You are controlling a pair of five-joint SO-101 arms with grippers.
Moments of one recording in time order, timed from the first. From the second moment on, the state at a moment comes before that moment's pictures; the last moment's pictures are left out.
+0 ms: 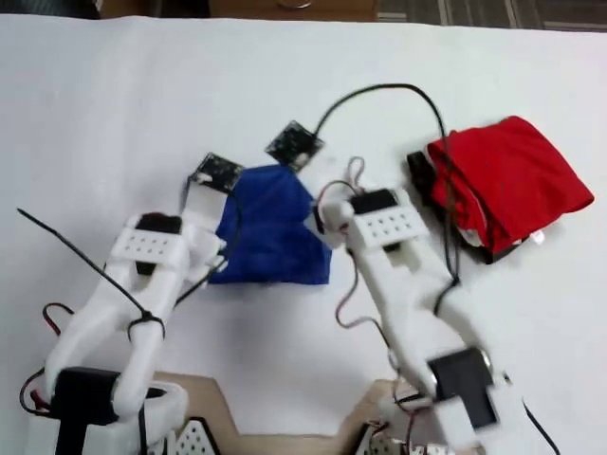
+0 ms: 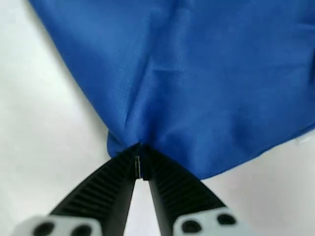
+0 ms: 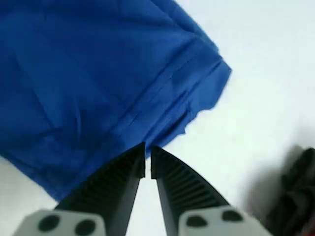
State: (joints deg) left arm -0.5 -14.2 47.5 53.8 -13.4; right arm -21.9 -1.2 27.4 47.6 33.8
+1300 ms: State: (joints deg) left arm -7.0 -14.2 47.6 53.9 -18.8; right arm -14.3 36.9 -17.7 63.3 37.1
